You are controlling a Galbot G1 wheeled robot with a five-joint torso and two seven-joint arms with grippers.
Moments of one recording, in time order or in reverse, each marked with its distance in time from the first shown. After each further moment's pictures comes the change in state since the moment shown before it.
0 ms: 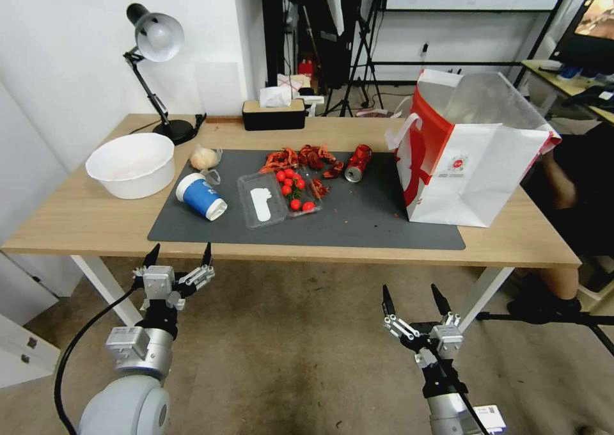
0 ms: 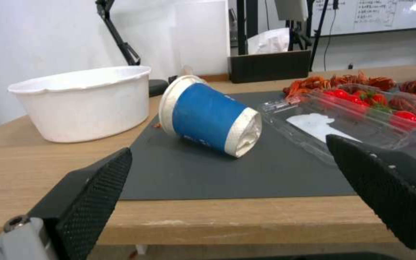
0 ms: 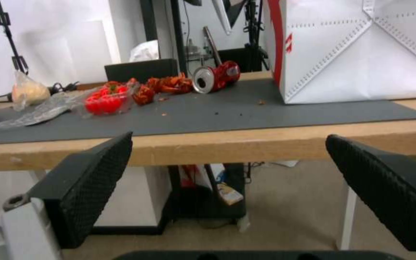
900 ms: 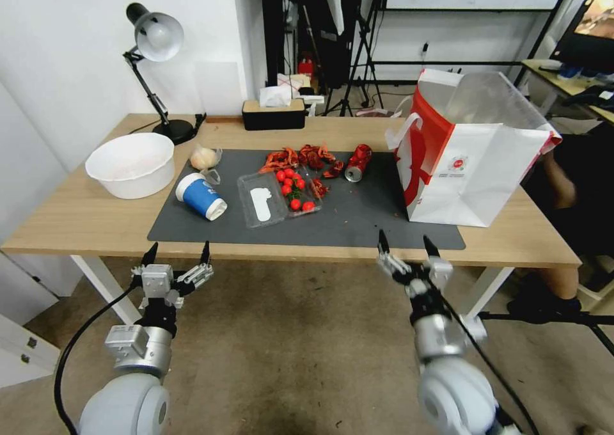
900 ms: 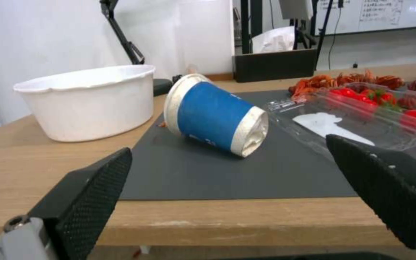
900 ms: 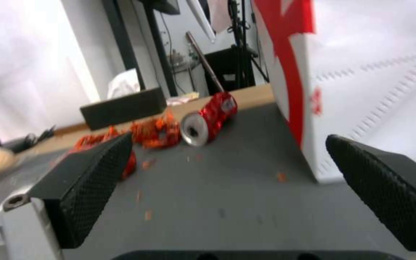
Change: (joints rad) left arm -0.008 -0.004 -0.007 0.003 0.003 0.000 -0.001; right arm 0.326 -0.084 -0.101 0.017 0.213 -0.262 0.178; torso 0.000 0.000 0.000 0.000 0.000
